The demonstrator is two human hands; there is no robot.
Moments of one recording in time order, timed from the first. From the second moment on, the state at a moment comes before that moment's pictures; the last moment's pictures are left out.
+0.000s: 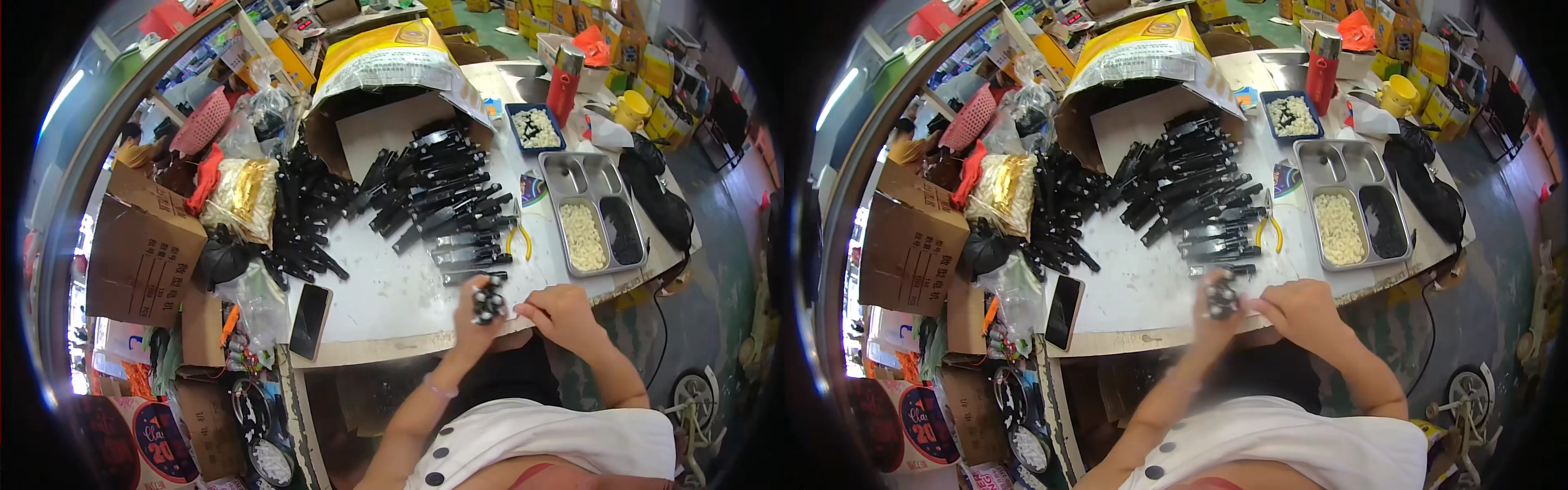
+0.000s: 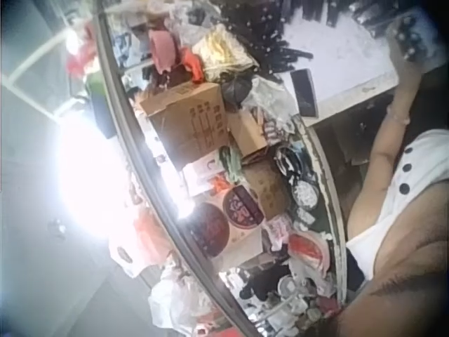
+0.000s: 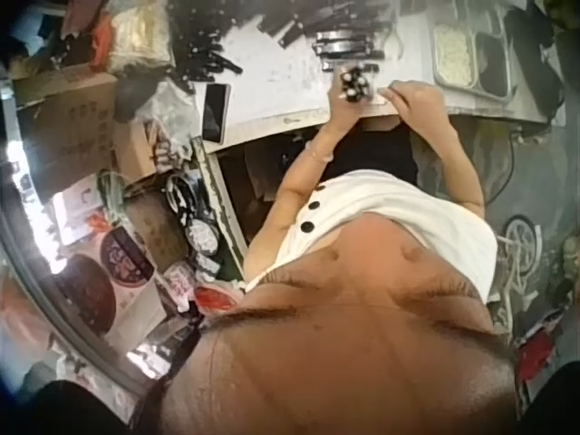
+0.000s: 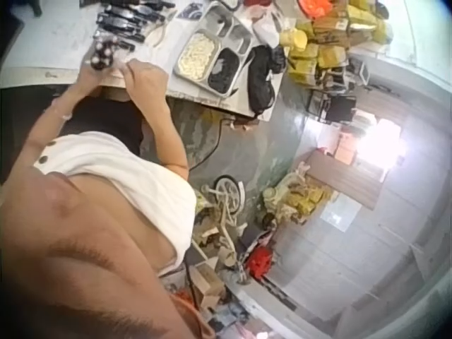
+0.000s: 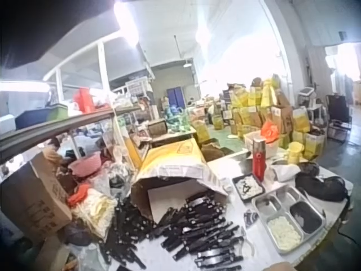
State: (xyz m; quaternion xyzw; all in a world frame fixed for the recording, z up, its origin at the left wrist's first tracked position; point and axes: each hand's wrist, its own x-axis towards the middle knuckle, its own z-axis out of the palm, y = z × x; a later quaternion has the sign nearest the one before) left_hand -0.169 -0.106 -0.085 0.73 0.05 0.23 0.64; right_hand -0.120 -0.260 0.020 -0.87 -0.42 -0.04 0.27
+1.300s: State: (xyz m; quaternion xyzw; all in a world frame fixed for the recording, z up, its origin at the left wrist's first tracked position) left_hand -0.037 0.147 -0.055 0.97 0.04 0.18 -0.14; right_hand -0.119 -0.251 -0.104 -0.90 -0.31 -0.15 0.27
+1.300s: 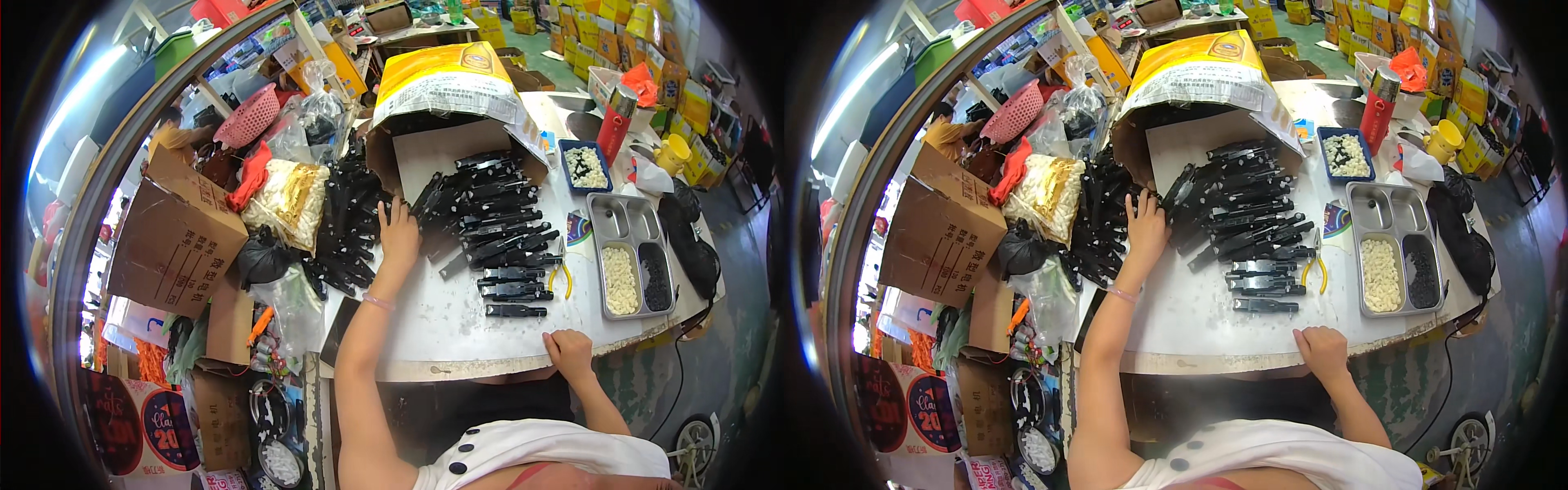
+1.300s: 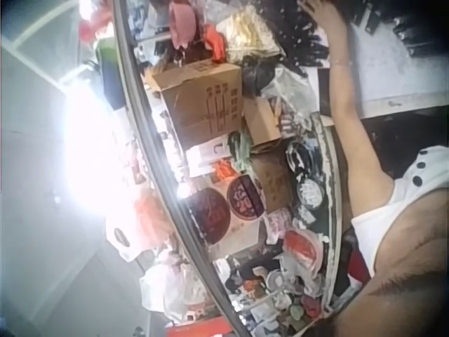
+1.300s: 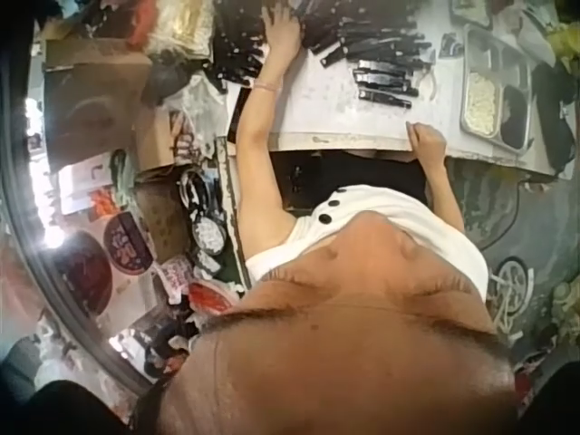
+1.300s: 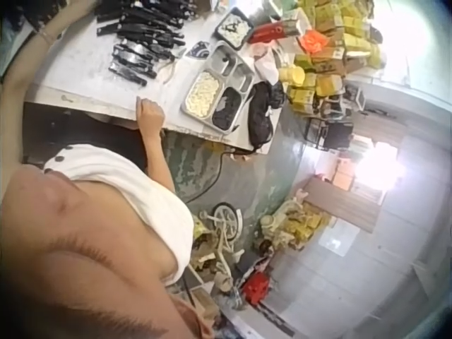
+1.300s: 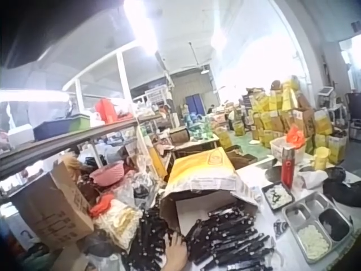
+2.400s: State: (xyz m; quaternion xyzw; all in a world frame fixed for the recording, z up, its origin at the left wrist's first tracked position) left_hand 0.061 0.158 -0.021 0.98 0.05 -0.09 0.19; right_hand -0.117 -0.250 -0.107 -0.89 -0.32 -0.17 0.26
